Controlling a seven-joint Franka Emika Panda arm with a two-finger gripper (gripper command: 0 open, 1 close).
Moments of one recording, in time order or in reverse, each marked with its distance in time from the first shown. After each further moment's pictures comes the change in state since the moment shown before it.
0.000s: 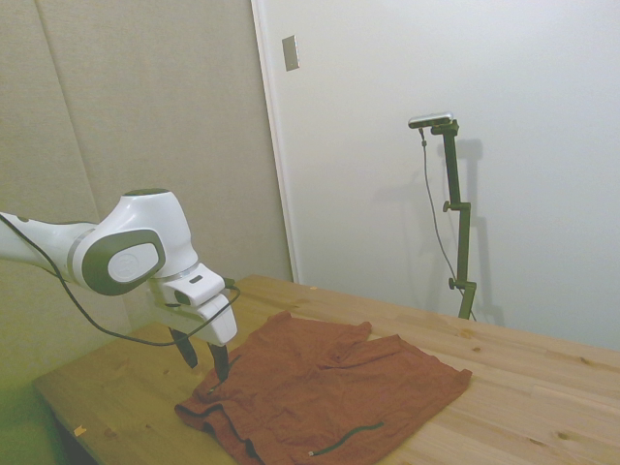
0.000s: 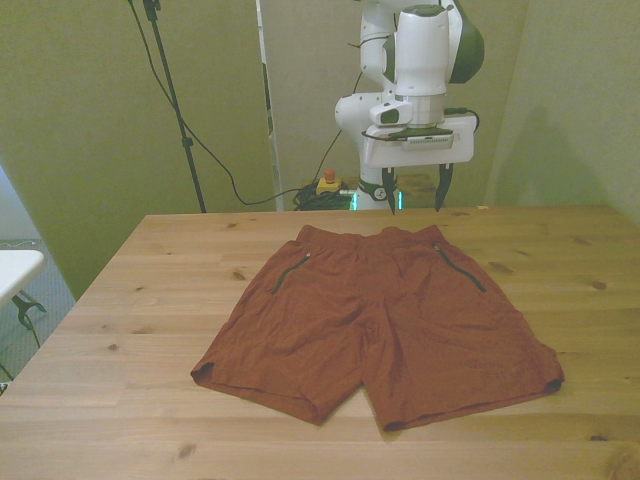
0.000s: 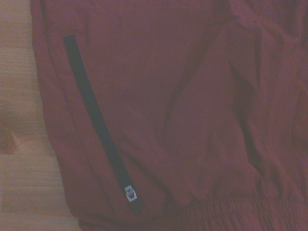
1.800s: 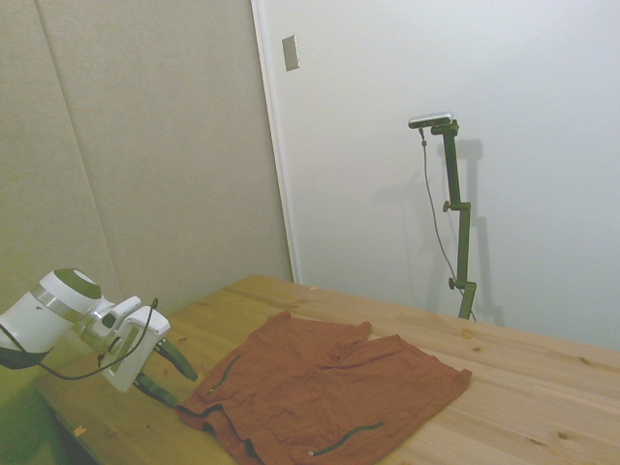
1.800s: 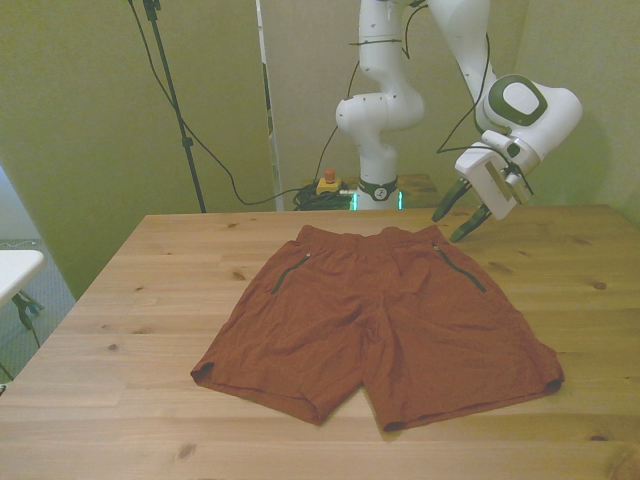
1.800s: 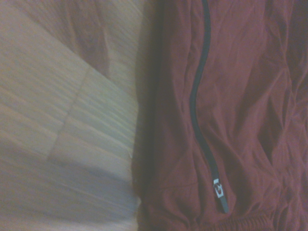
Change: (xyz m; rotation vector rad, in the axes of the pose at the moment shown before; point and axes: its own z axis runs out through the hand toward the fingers) arm -0.171 -0.099 0.111 -0.572 0.622 -0.386
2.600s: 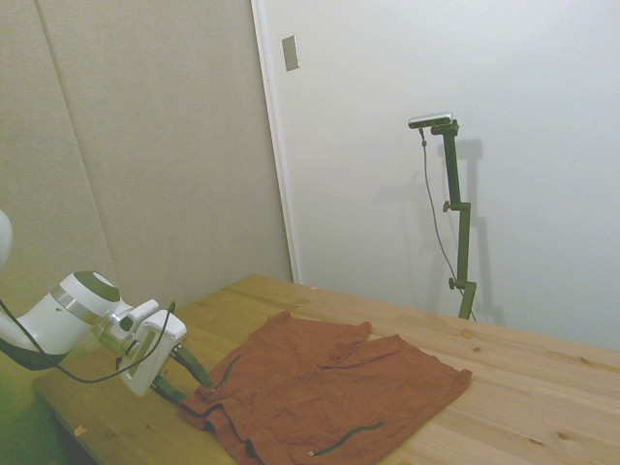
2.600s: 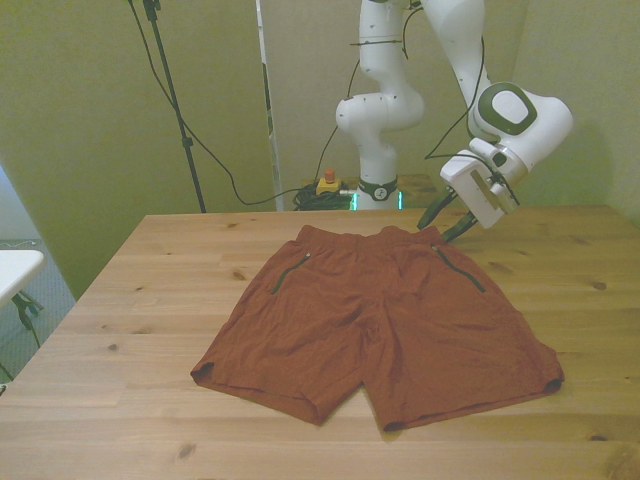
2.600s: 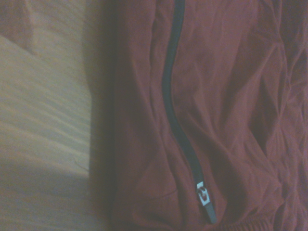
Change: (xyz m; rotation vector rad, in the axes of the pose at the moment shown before) arm 0.015 0.003 0.030 -0.031 -0.026 0.017
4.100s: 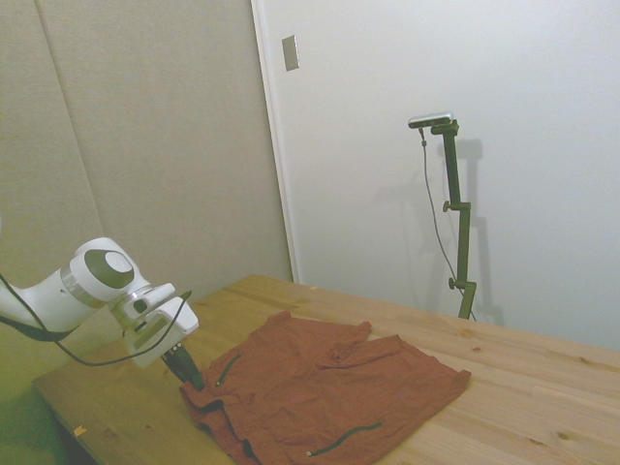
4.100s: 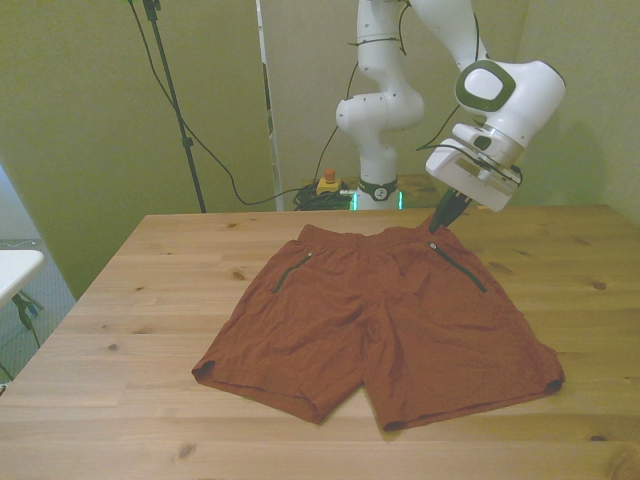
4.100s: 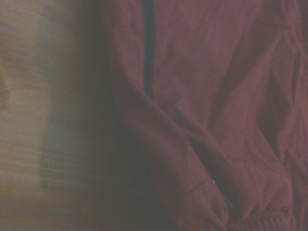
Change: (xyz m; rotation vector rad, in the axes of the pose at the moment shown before) arm 0.064 0.051 -0.005 0.180 -0.252 0.152
